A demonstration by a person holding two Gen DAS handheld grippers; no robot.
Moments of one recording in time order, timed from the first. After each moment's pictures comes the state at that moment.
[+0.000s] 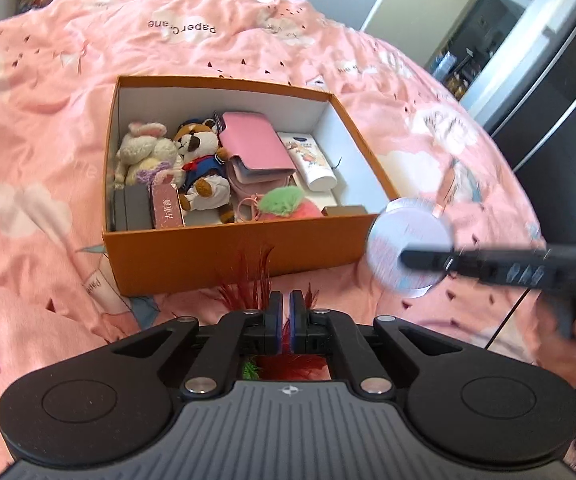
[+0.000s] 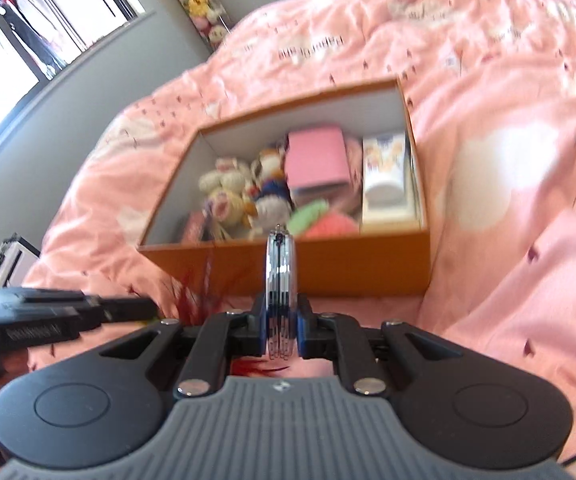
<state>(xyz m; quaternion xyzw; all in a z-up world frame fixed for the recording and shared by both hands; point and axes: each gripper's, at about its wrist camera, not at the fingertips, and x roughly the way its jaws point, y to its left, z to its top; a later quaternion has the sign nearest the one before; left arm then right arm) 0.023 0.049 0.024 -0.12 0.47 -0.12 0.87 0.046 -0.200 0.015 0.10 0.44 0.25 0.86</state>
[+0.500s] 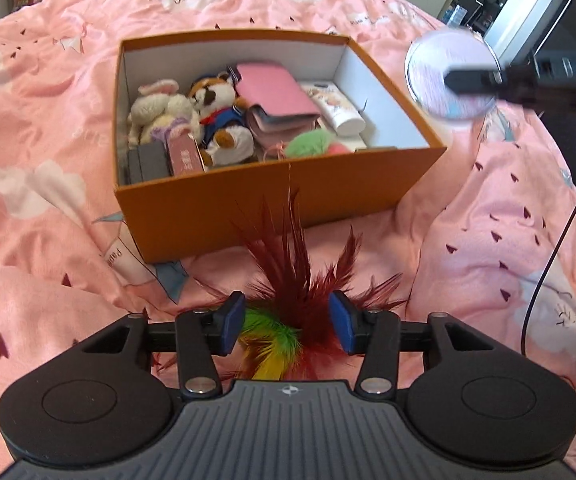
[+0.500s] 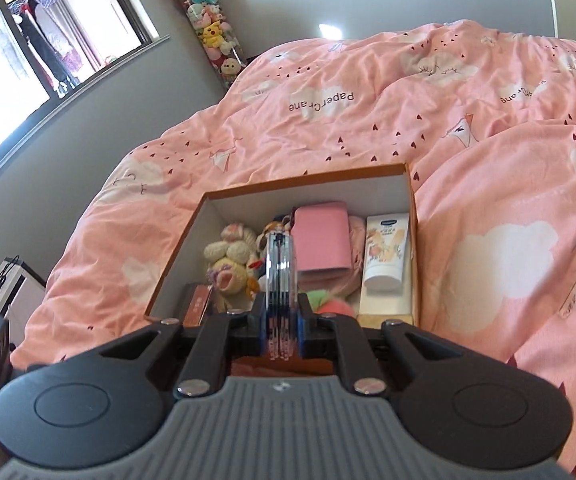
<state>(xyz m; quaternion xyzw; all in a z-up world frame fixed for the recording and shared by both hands) 0.021 0.046 -0.012 -0.06 0.52 -0.12 0.85 0.093 -0.201 0.052 0.09 0.40 0.25 0.88</state>
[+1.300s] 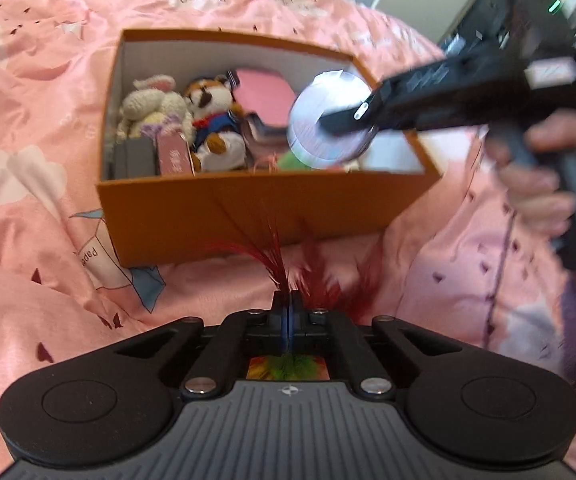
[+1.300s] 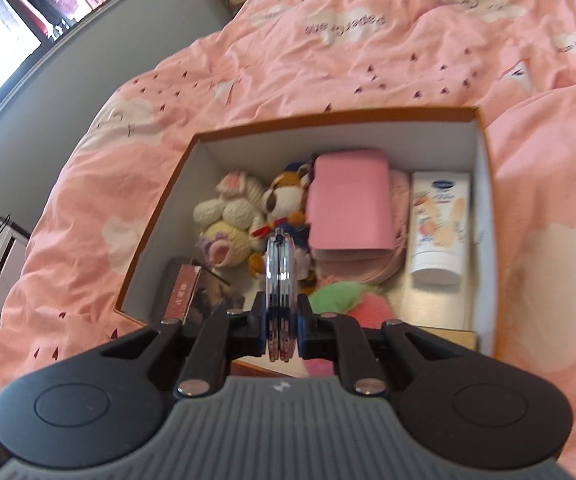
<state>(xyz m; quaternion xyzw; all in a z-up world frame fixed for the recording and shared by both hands) 0.025 0.055 -0.017 -0.13 0.49 -0.12 0.85 0.163 -0.127 -0.011 0.06 0.51 0.30 0.81</state>
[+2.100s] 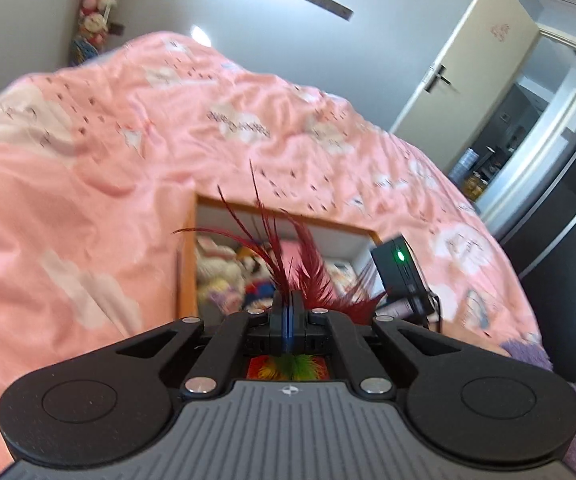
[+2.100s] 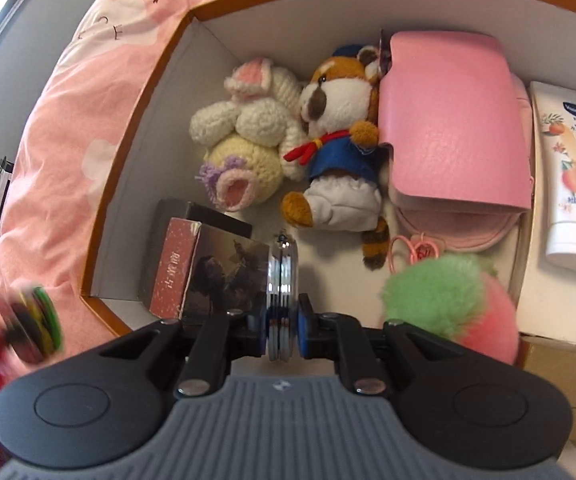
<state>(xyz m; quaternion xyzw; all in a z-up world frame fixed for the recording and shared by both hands) 0.043 0.127 0.087 -0.19 0.35 -0.06 0.91 0.202 -0.059 -0.079 0.03 0.62 0.32 0.71</state>
